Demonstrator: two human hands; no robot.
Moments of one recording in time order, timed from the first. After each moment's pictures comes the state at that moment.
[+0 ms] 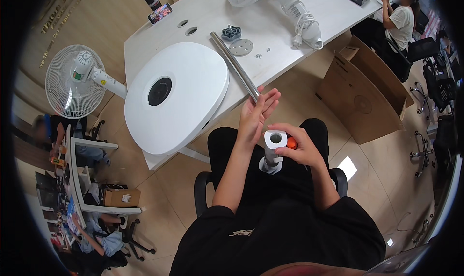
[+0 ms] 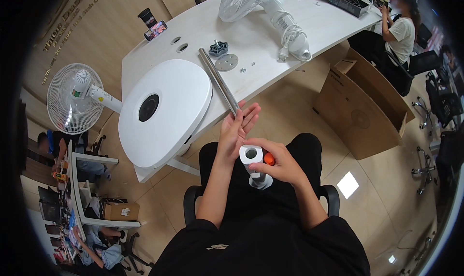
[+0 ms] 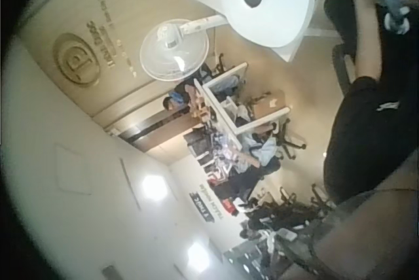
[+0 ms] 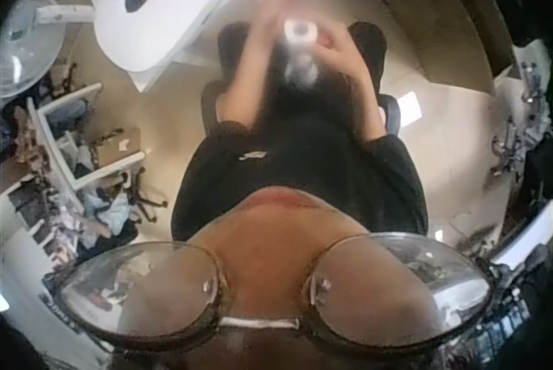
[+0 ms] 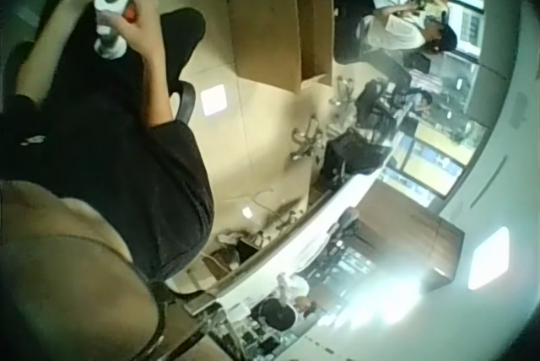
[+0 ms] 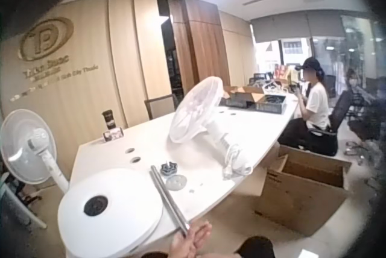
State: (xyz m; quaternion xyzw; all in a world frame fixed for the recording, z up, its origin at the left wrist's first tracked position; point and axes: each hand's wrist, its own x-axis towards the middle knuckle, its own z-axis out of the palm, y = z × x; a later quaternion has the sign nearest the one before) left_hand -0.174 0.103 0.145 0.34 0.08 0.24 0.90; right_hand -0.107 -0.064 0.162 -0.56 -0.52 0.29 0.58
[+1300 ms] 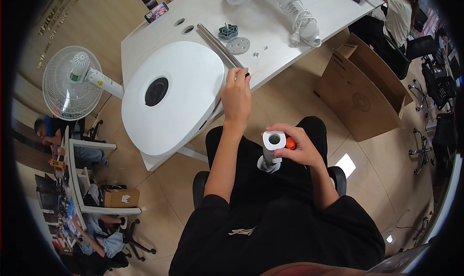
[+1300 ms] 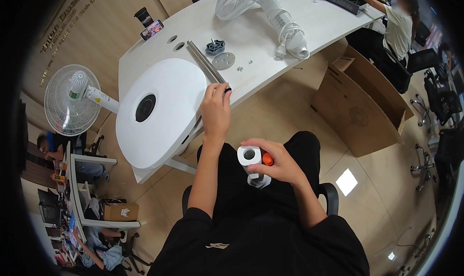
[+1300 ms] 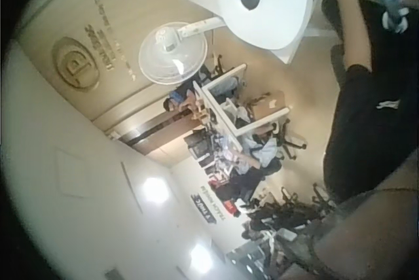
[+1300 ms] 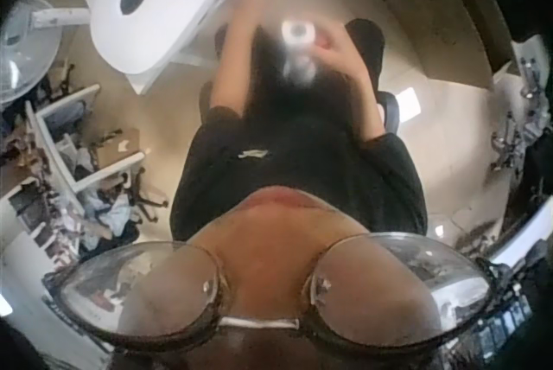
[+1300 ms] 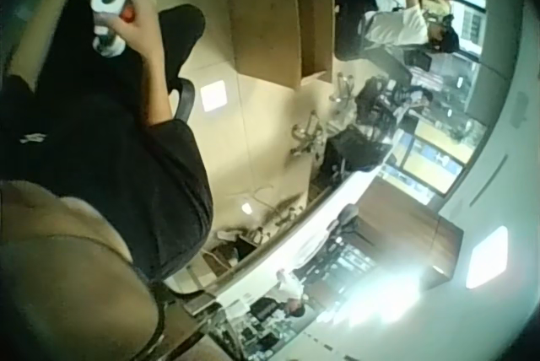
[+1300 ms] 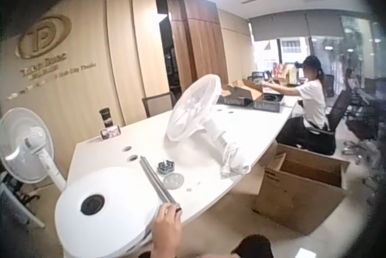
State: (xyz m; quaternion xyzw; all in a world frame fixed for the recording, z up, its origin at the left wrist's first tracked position) left_hand -0.157 0.148 0.174 0.86 0.24 0.43 0.15; right_hand -0.106 -0.064 0.159 -0.54 -0.52 0.30 0.59
